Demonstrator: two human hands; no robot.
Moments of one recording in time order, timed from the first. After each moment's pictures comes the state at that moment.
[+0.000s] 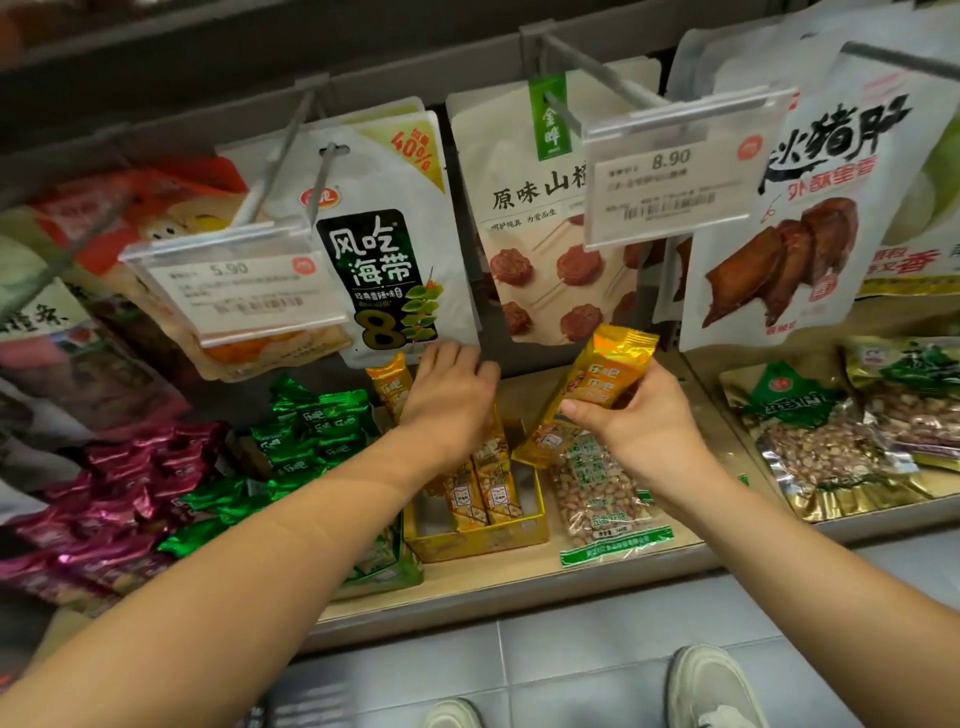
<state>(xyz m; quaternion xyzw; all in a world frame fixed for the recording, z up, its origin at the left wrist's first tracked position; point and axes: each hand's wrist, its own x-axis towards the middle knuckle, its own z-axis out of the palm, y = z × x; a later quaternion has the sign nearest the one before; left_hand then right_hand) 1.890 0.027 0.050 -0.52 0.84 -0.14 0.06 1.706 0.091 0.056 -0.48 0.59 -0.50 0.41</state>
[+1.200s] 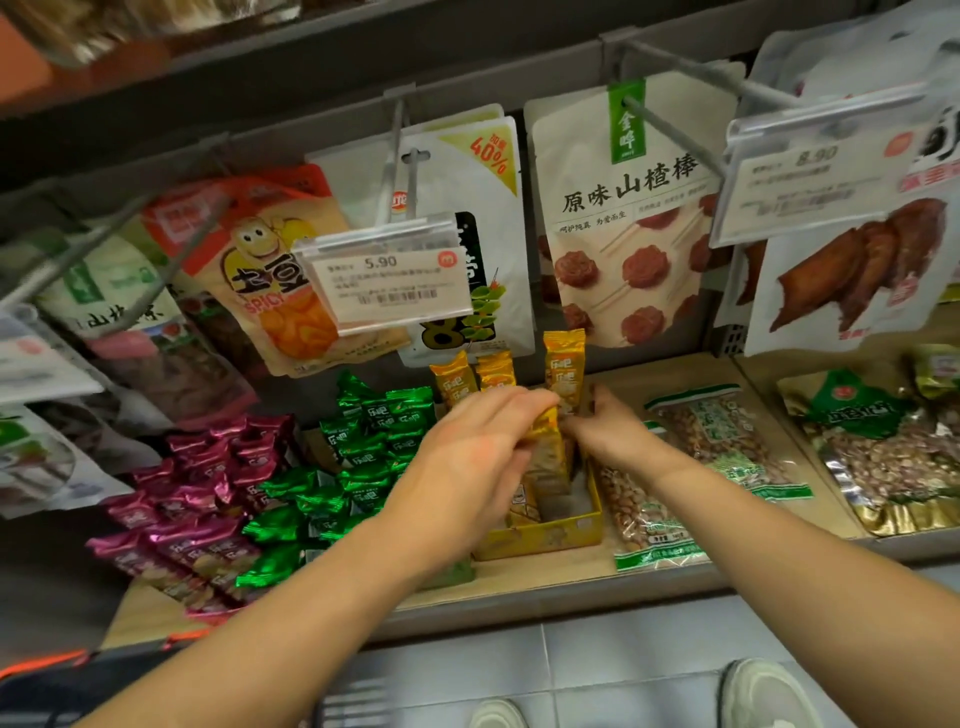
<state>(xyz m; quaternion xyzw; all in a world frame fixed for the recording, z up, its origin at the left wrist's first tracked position) 1.932 0.128 0.108 -0.45 0.87 0.04 -0.22 1.759 0.037 0.007 -0.54 0.66 -0.24 0.47</state>
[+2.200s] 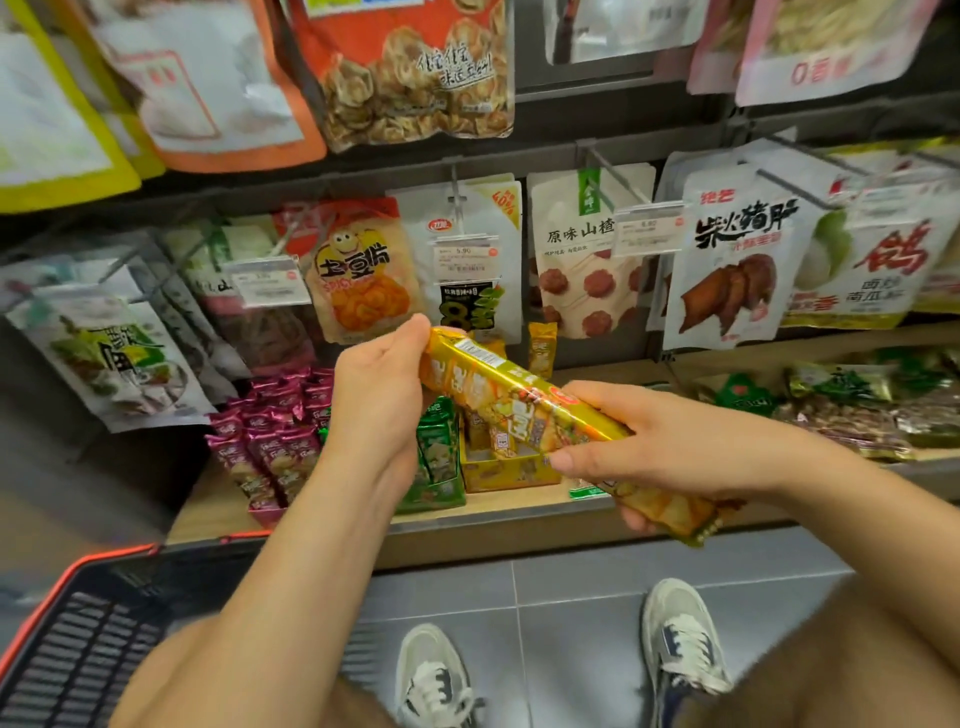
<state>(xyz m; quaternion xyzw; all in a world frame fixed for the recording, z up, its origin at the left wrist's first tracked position) 1.940 0.258 0.229 -0.53 0.39 0.44 -0.60 1.730 0.271 0.229 -0.70 0.44 -0.14 0.55</state>
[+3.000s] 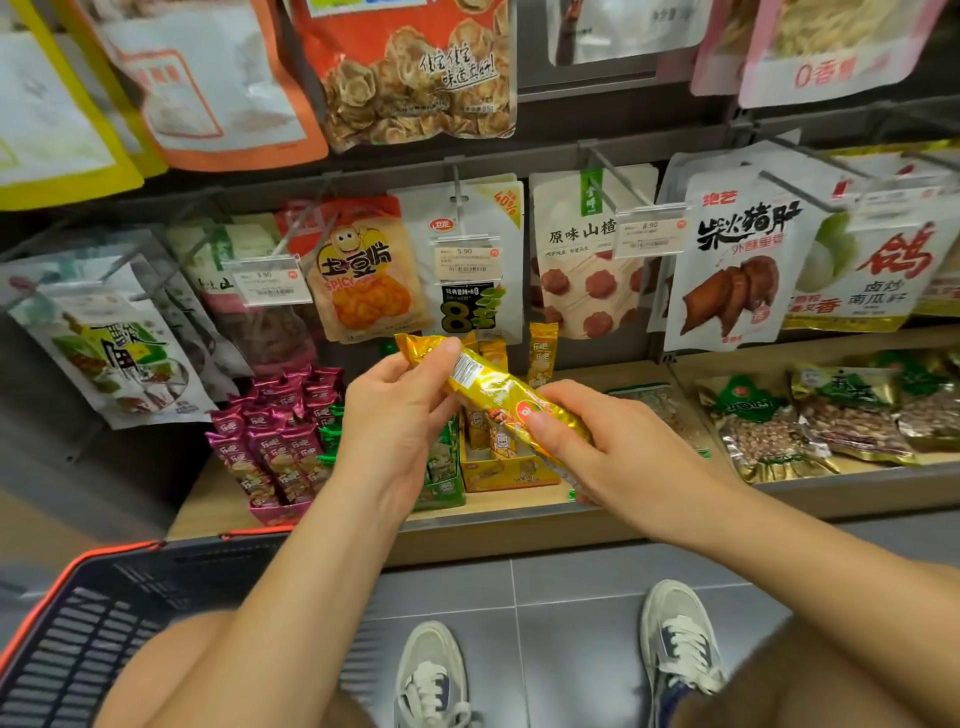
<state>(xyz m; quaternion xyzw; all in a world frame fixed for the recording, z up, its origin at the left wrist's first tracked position) 1.942 0.260 0.209 -0.48 0.32 0.54 -0.62 1.756 0.281 0.203 -0.79 0.49 -0.25 0.28</state>
